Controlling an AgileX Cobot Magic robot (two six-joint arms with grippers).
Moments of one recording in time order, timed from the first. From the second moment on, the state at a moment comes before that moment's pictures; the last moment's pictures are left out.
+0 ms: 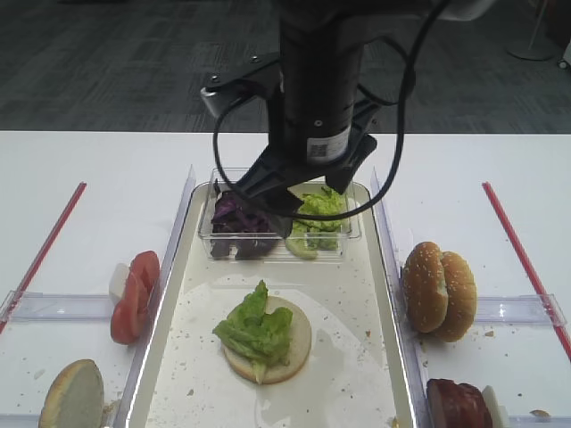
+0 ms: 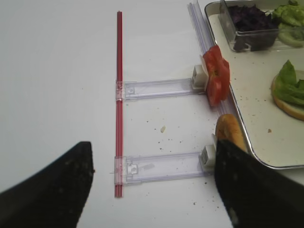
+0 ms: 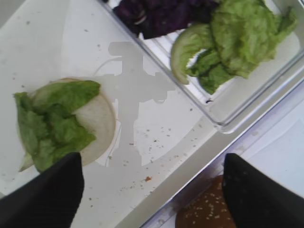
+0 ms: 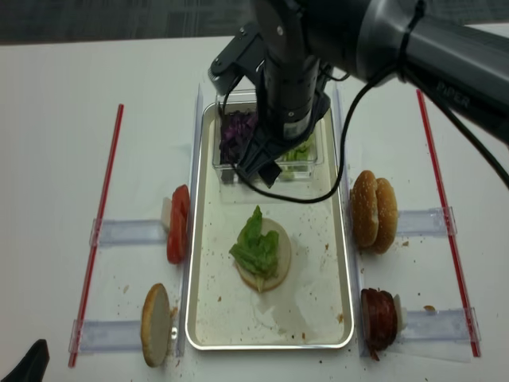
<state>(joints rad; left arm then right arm) 0.04 -0.02 -0.49 -0.05 1.18 0.02 0.70 1.92 -1.66 -0.03 1.23 -0.08</state>
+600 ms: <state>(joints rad) 0.04 -0.02 -0.49 -0.05 1.18 0.02 0.35 1.92 -1.66 -0.03 1.23 -0.09</state>
